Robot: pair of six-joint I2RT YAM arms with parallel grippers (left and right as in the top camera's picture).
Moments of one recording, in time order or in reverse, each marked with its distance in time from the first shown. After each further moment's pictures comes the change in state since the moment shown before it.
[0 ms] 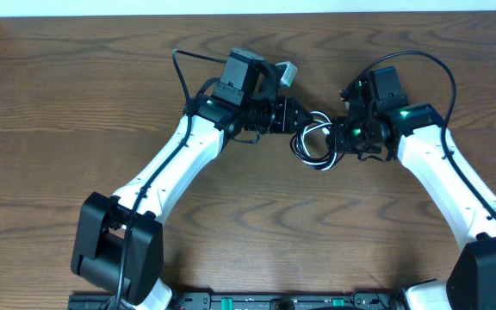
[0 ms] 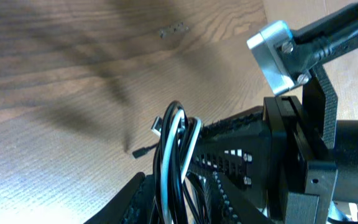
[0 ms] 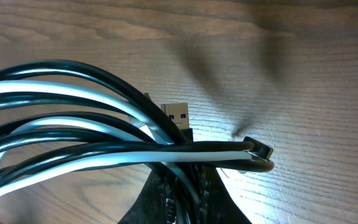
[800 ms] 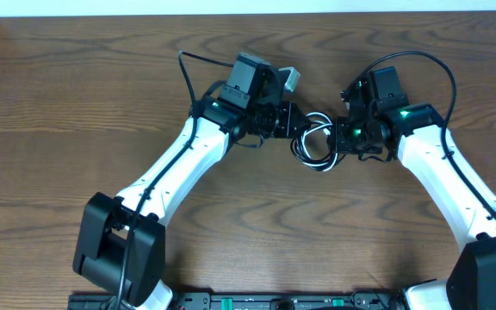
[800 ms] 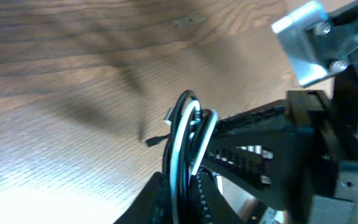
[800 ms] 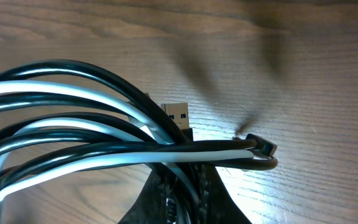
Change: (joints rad) left arm -0.038 0.001 0.000 -0.039 -0.089 -0.002; right arm 0.000 0.000 0.000 -0.009 0.012 0.000
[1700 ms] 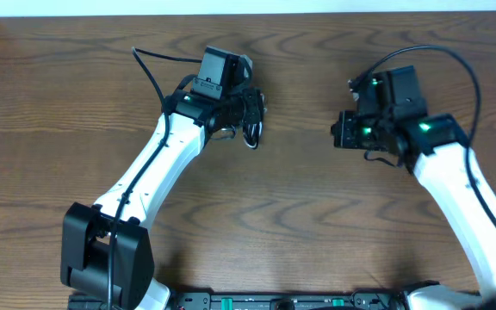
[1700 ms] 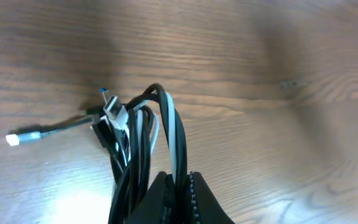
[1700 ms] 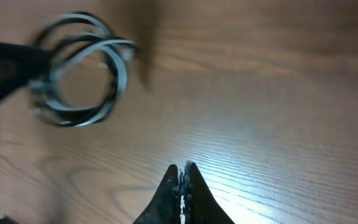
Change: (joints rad) left arm 0.124 -0.049 0.000 -0.071 -0.282 -0.027; right arm 0.001 -0.183 0.000 0.037 -0.040 0.027
